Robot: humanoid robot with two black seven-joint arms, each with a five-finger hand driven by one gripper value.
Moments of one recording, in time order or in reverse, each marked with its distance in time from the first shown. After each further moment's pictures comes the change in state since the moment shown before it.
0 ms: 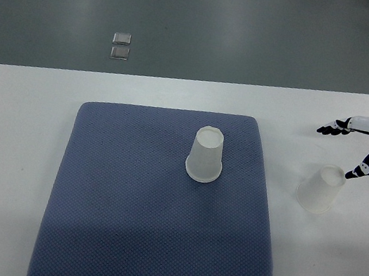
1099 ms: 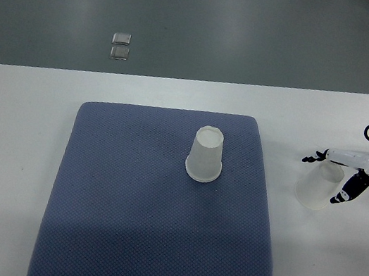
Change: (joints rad) left arm 0.000 0.000 0.000 0.000 0.000 0.000 0.000; right arm -0.059 0.142 -0.145 -0.110 -0.108 -0.187 -0.009
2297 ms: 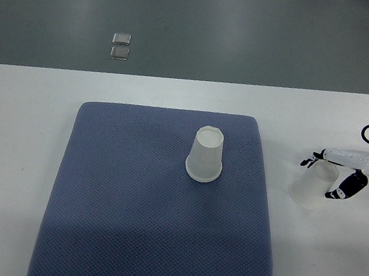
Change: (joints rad) left arm 0.000 0.000 0.000 0.000 0.000 0.000 0.000; right arm 0.006 0.009 -0.013 -0.005 0.001 -0.030 0.022
